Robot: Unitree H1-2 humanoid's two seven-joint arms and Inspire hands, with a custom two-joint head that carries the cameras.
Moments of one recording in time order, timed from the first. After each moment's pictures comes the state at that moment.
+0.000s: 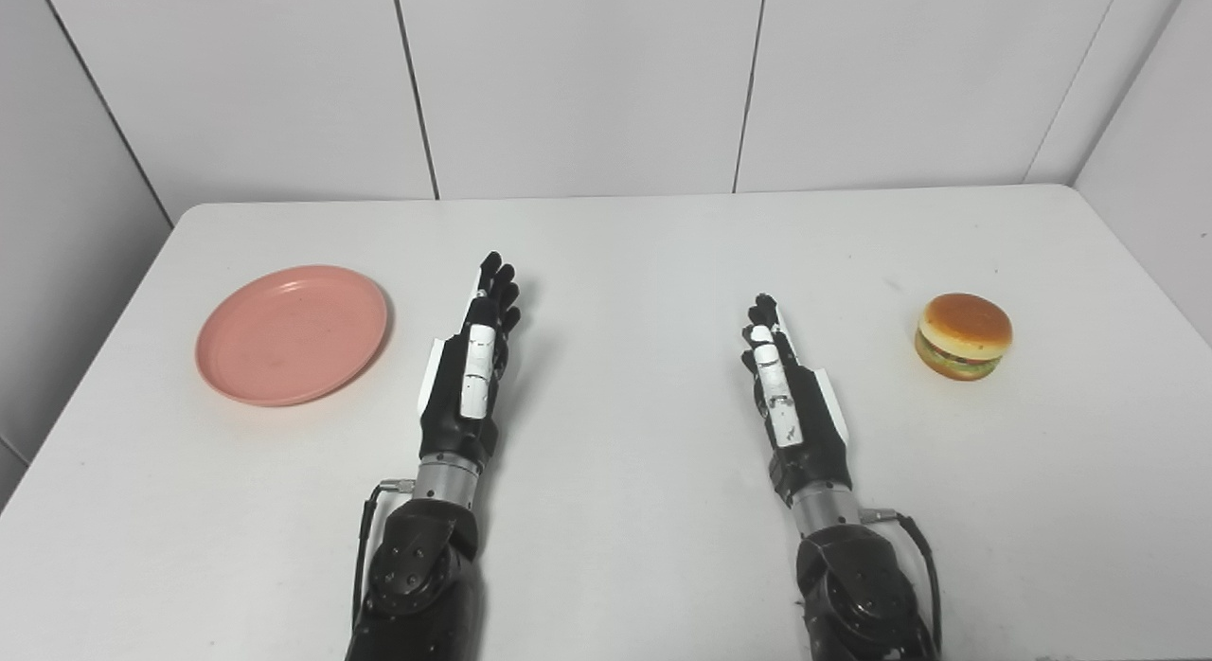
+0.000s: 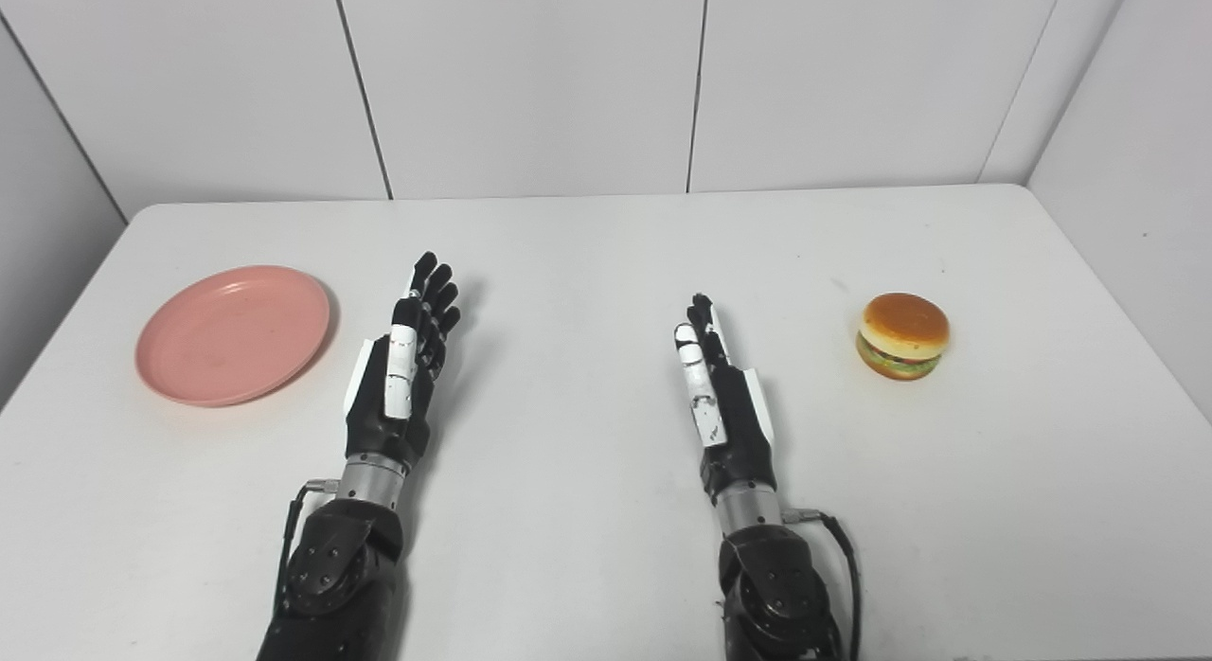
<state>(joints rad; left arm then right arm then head) -0.24 -0.08 -0.02 0.25 -0.09 -0.21 -0.06 -0.18 0.07 0.04 0.09 0.02 -0.01 -0.01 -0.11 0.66</state>
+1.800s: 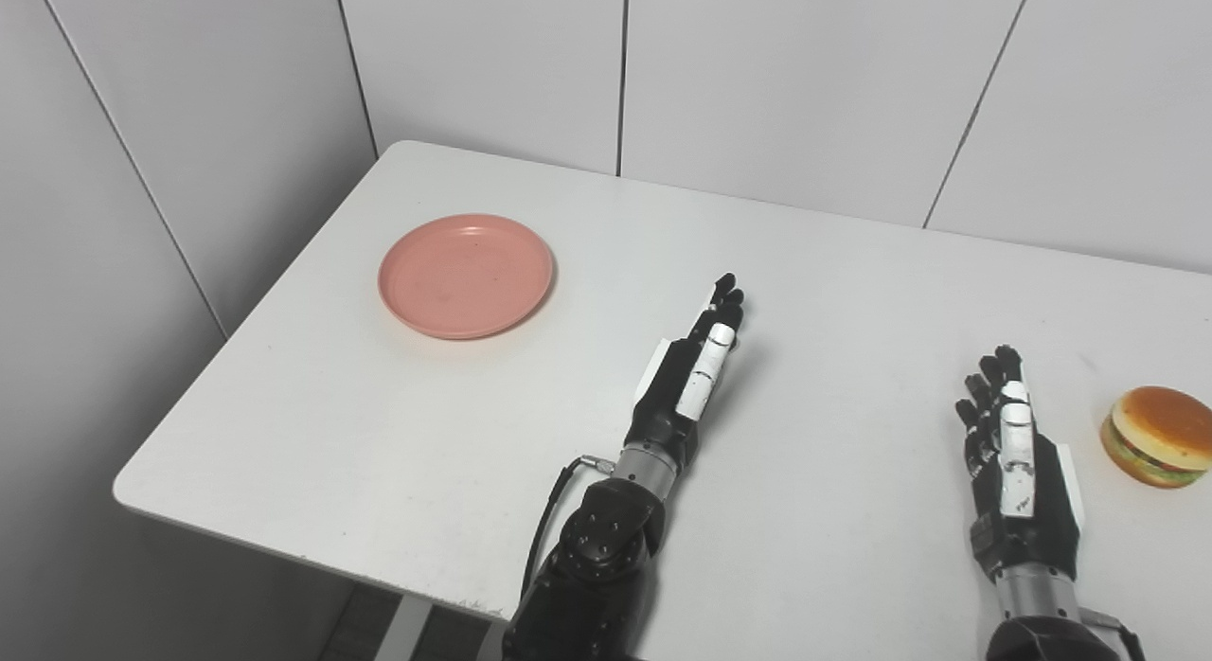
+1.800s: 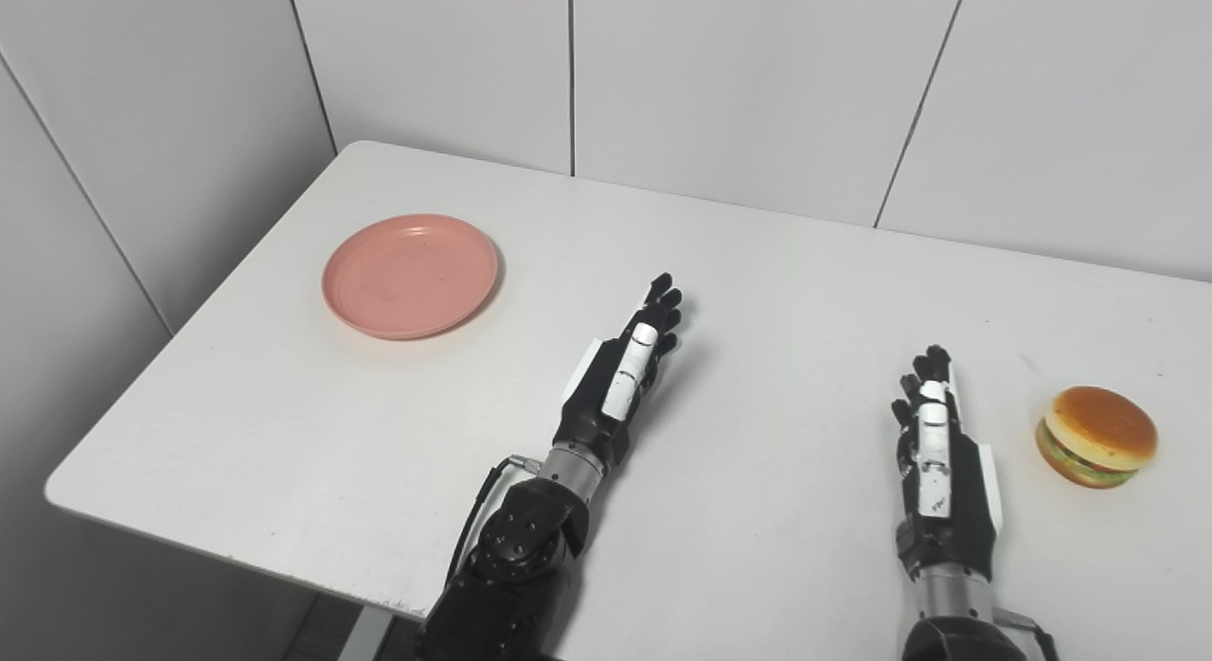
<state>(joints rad) -0.25 -0.19 -0.07 0.28 -0.02 -0.14 0.01 -0.20 -0.03 -0.04 0.11 0.17 -0.05 0.07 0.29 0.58</state>
